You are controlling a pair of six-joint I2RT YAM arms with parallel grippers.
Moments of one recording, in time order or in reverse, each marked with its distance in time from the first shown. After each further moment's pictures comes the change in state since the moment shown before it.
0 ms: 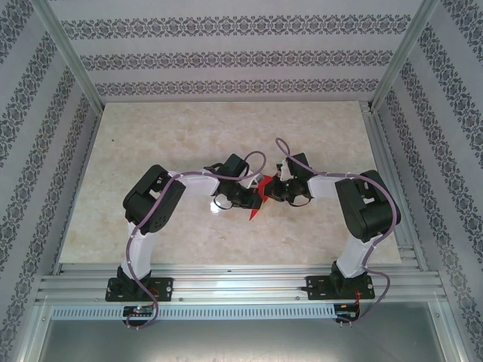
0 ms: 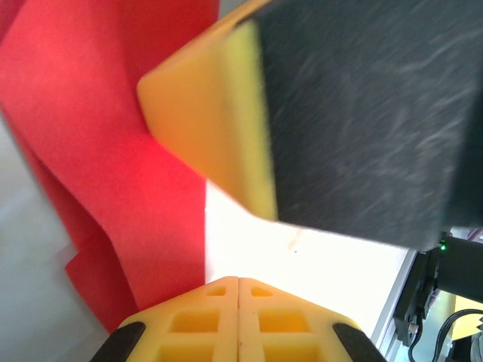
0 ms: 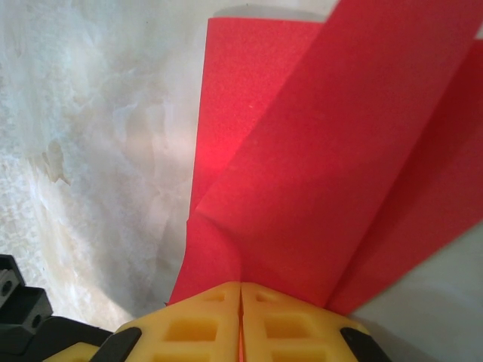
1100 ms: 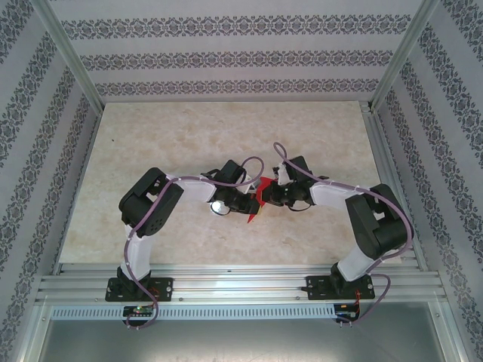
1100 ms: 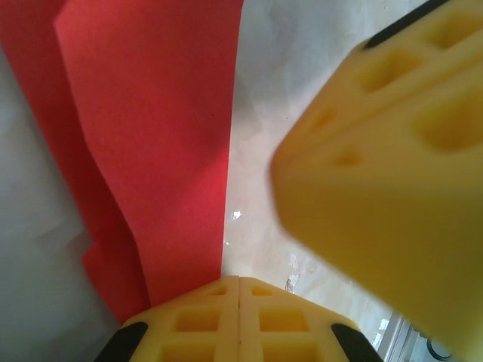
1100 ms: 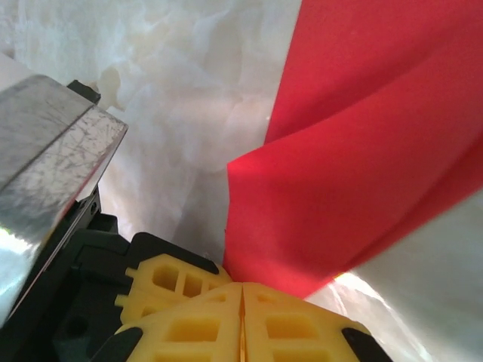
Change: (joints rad) left arm -0.012 -0.040 -0.107 0.092 -0.018 0.003; right arm 0.074 -0.145 -0.054 -0.061 -0.004 -0.007
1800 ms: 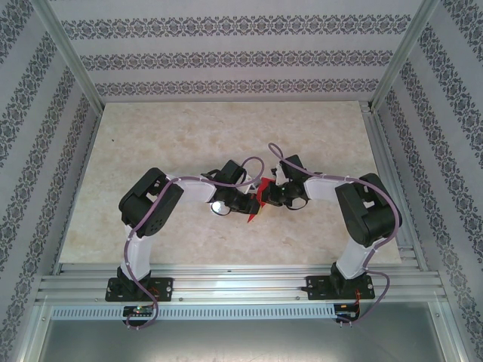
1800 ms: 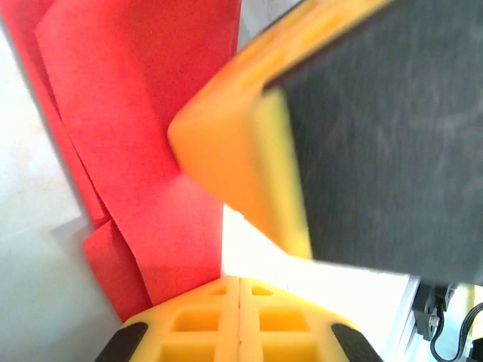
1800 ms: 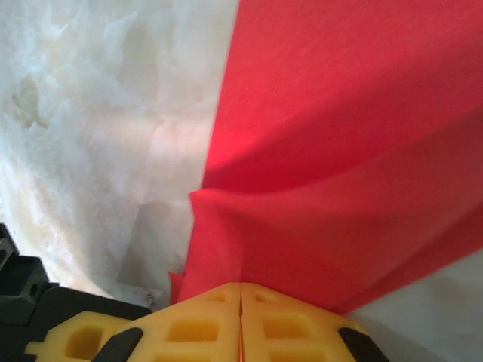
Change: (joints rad) left arm -0.003 -0.003 -0.007 0.015 -0.008 0.000; right arm -0.030 0.107 0.068 -0.065 0.058 -0.045
